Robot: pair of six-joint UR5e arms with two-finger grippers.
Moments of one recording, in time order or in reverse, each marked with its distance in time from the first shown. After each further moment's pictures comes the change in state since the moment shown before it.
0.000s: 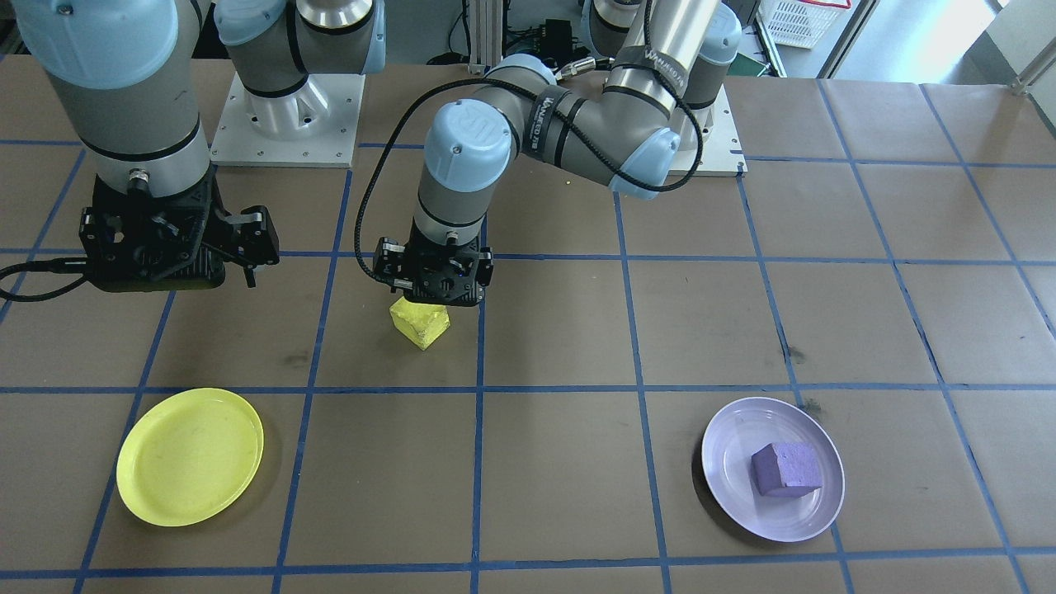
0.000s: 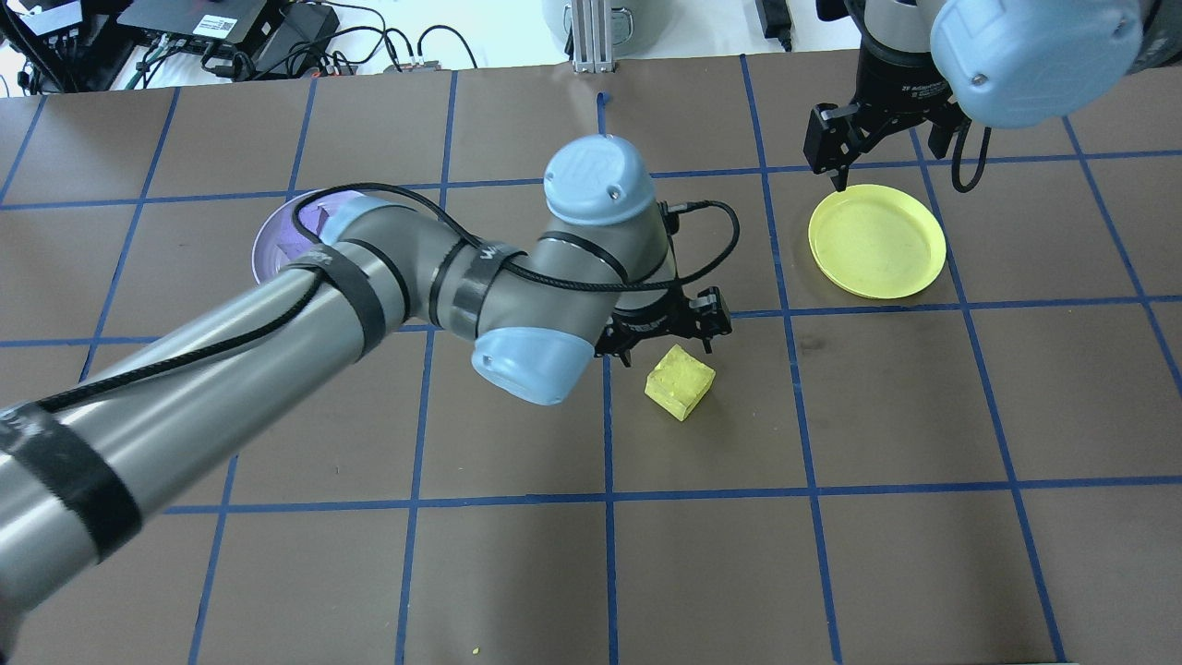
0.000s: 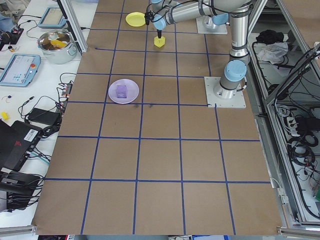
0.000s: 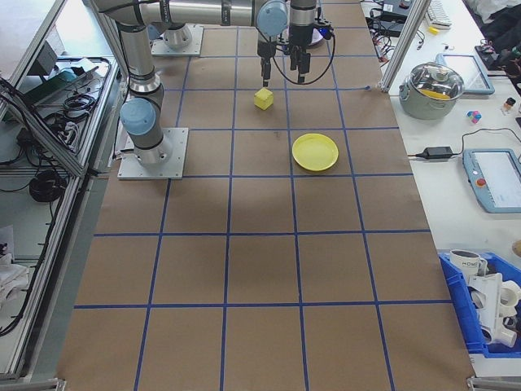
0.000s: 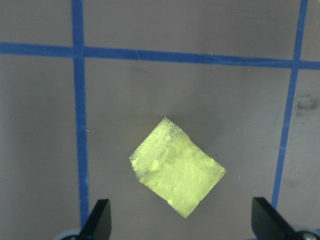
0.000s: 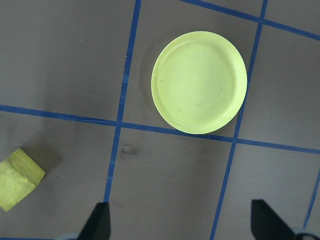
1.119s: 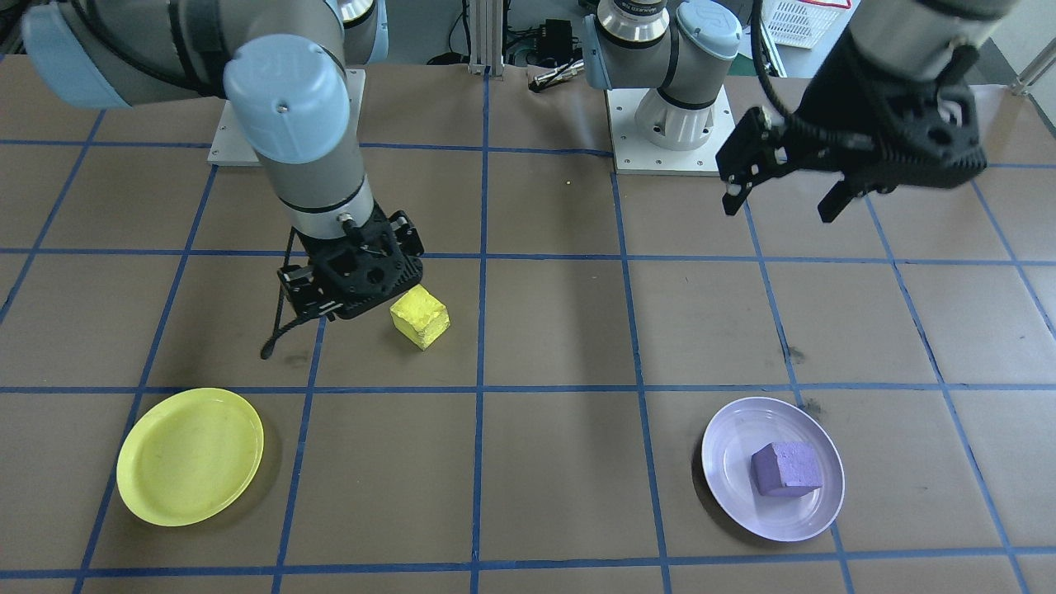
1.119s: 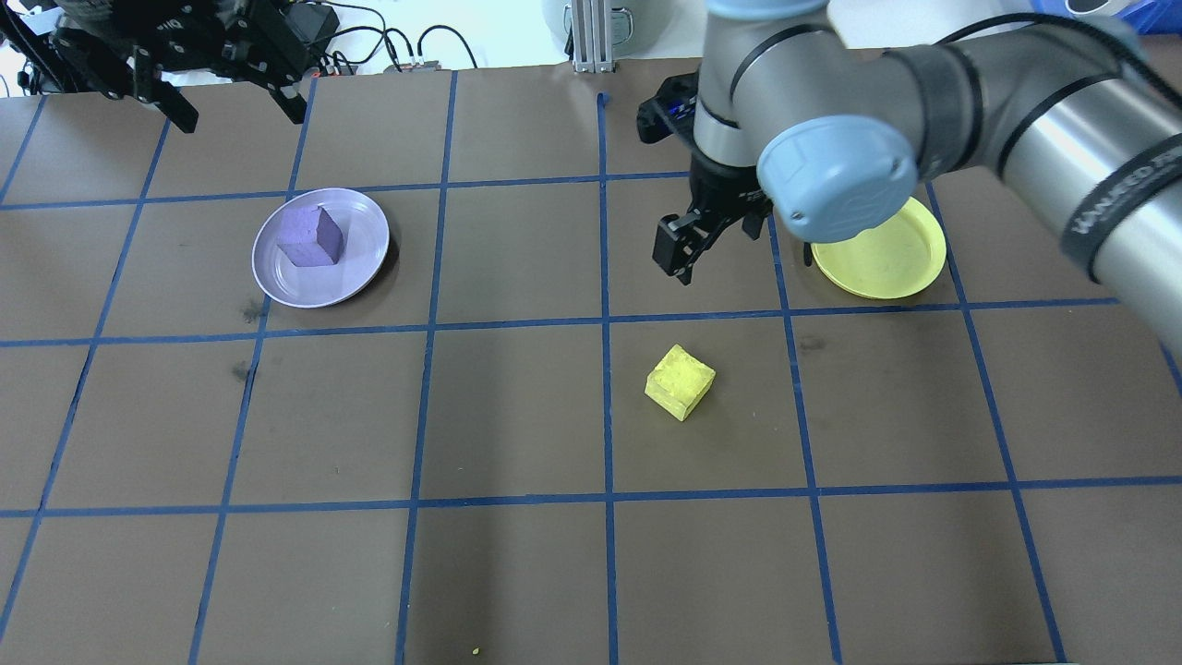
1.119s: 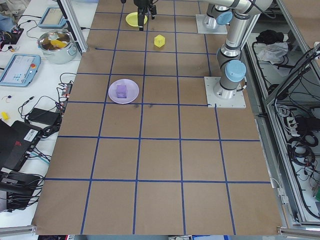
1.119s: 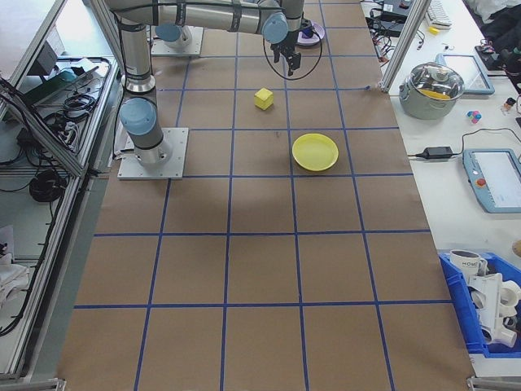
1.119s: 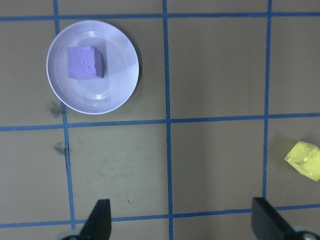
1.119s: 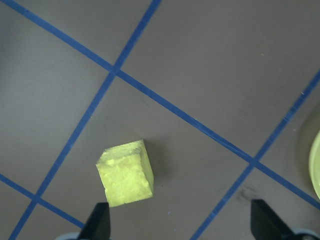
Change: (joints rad) left arm 0.545 0.285 0.465 -0.763 0.165 0.615; right arm 0.177 0.072 0.117 -0.137 0.208 -0.220
